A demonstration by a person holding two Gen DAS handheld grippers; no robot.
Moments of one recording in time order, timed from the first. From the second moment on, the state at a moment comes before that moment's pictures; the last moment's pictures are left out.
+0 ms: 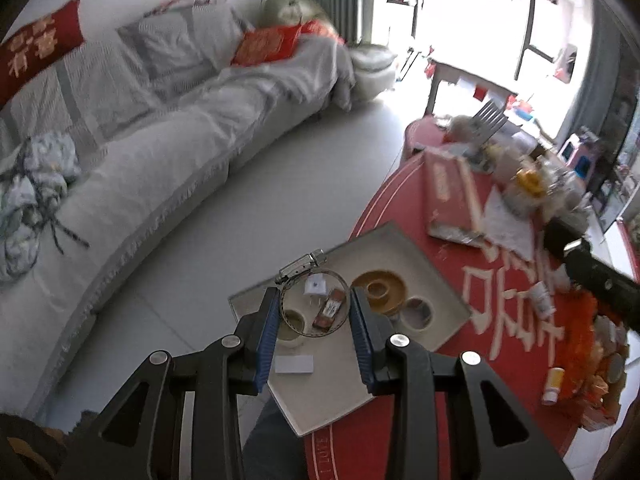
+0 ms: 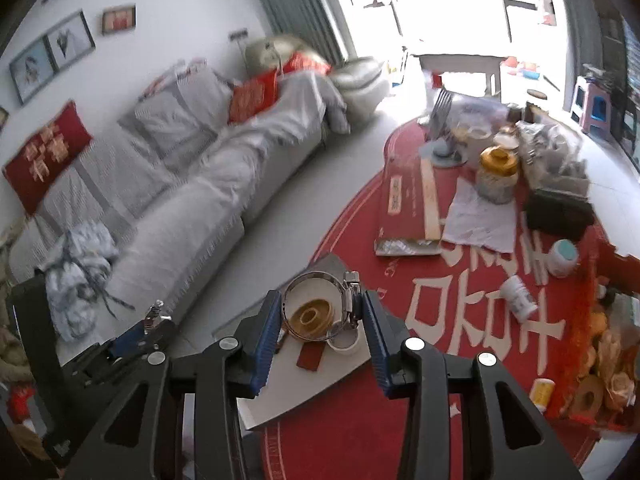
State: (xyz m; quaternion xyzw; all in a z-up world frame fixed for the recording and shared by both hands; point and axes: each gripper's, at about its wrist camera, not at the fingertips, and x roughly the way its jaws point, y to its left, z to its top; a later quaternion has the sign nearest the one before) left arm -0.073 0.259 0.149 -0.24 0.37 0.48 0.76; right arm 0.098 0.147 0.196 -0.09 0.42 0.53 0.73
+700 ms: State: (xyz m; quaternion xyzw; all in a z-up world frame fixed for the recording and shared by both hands) left arm -0.047 0.317 0.028 -0.30 0.45 0.47 0.70; right arm 0.088 0.242 0.049 -0.21 0.52 0.50 0.66
